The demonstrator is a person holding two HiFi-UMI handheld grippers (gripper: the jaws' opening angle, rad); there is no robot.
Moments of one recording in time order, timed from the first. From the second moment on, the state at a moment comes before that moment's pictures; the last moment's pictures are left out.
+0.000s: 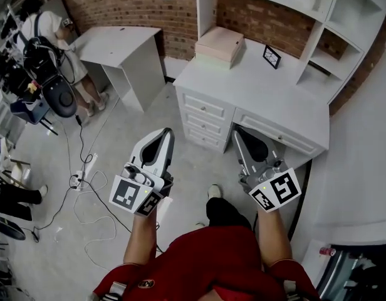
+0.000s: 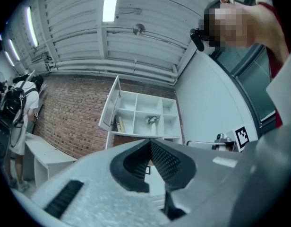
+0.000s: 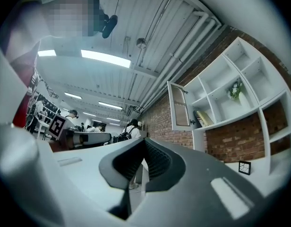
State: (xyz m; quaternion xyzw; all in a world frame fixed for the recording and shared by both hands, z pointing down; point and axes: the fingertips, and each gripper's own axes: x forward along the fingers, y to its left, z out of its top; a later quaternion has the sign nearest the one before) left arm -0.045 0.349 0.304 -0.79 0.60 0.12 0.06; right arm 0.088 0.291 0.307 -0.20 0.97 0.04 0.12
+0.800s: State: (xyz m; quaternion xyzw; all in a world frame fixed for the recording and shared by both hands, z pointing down) left arm -0.168 0.100 0.291 -0.77 0.63 0.08 0.08; right arm -0.025 0.033 0.303 -0.17 0.97 0.05 0.15
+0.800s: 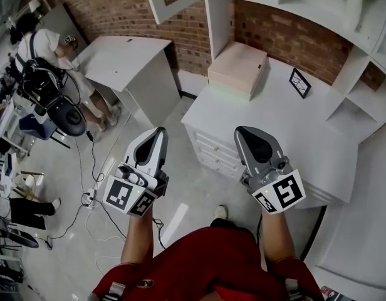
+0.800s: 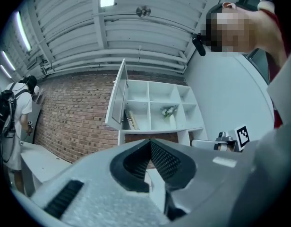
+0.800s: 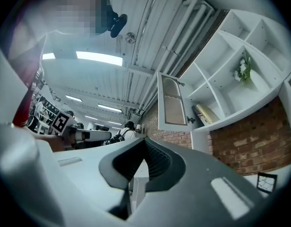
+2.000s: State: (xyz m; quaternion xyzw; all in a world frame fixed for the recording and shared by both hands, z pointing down) left arm -0.333 -0.100 0.208 -0.82 0.55 0.11 0.13; right arm -0.170 -0.108 0.283 -0.24 0.96 0.08 0.12
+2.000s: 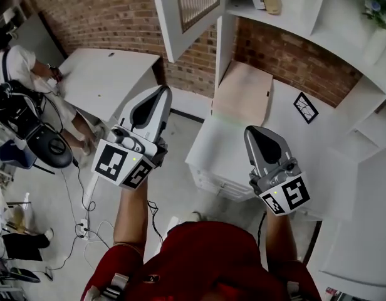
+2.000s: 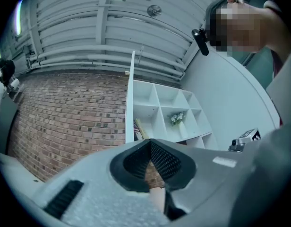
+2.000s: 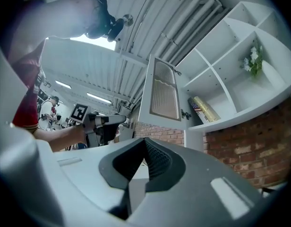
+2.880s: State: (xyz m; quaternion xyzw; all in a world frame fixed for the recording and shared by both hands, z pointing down) left arm -0.356 -0.171 0.178 -0.90 0.41 0.13 0.11; right arm -0.185 -0.121 0.299 -0.36 0.93 0.08 0.09
